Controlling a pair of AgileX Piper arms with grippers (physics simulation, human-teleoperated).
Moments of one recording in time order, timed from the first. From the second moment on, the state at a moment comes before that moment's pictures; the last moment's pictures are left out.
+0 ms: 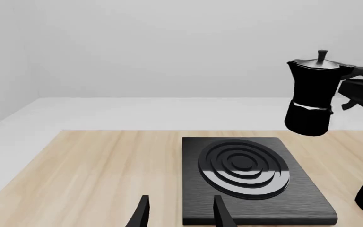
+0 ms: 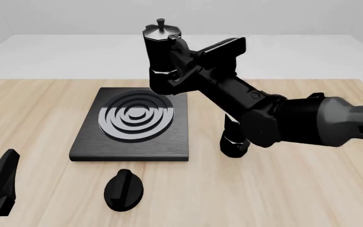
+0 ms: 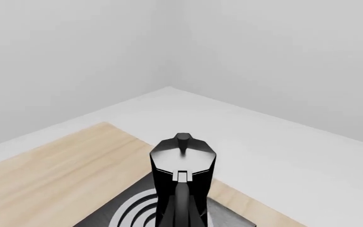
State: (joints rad) left arm 0.00 0.00 0.00 0.00 0.00; right arm 0.68 1.64 -0.93 -0.71 -0.03
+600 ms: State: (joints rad) left arm 0.00 0.00 0.00 0.00 0.00; right arm 0.72 2.00 -1.20 -0.73 0.00
